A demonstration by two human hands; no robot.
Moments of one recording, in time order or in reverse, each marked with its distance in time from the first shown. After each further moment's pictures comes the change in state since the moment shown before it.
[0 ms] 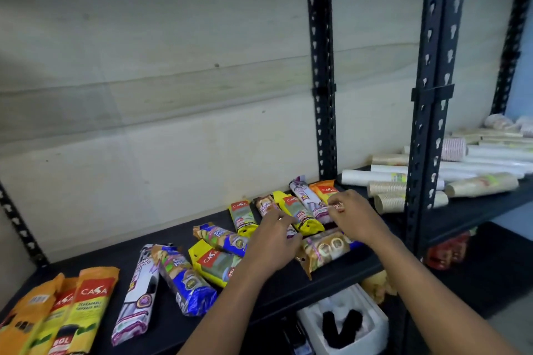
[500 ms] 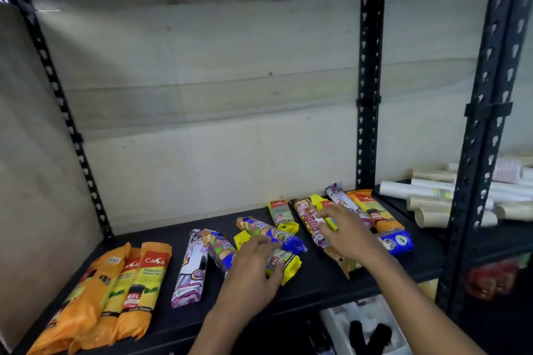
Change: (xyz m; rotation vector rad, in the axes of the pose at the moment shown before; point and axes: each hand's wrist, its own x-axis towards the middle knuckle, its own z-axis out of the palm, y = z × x) left_hand -0.130 -0.048 -0.067 -0.022 0.190 -0.117; right_hand -0.034 -0.094 0.039 0.136 -0.100 -0.224
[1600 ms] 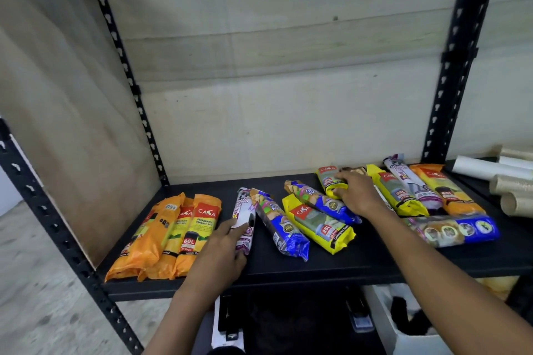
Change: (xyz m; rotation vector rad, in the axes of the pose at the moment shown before) left_hand -0.063 -0.101 -0.065 0.237 -0.156 -0.355; right_hand 0.081 -0.027 0.084 0.025 -0.090 0.119
